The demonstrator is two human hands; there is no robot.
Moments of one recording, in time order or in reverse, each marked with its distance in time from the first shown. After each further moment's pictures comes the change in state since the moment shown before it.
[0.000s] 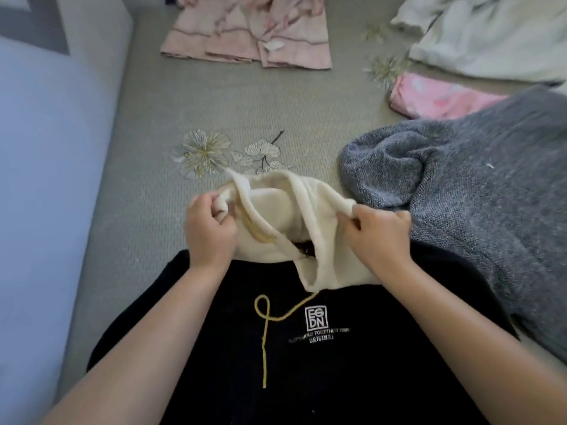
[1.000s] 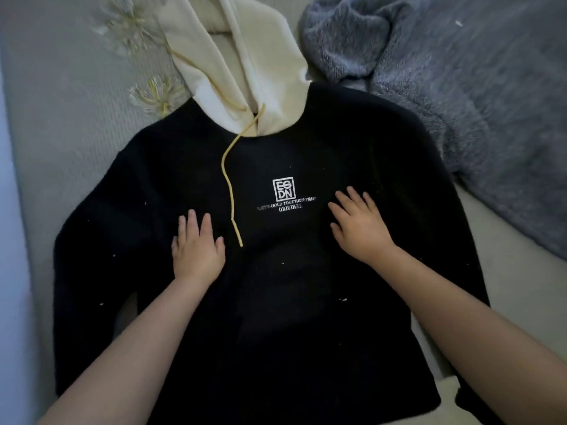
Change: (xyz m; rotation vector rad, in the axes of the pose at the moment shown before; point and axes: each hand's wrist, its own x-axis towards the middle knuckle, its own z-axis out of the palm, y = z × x) left_hand -0.183 -0.113 -0.021 0.712 -0.781 -0.099; right_hand -0.188 0.078 0.029 -0.262 -0.647 -0.103
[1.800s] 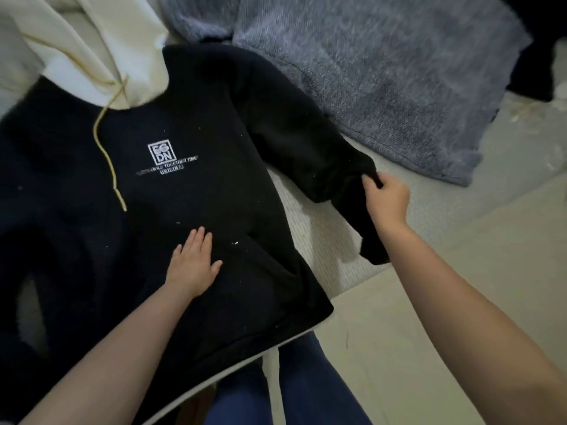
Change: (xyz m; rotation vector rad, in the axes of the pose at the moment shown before) left_hand -0.116 0.111 0.069 0.394 -0.309 0.363; right_hand -0.170 0.146 -0.027 0.752 0.556 0.813
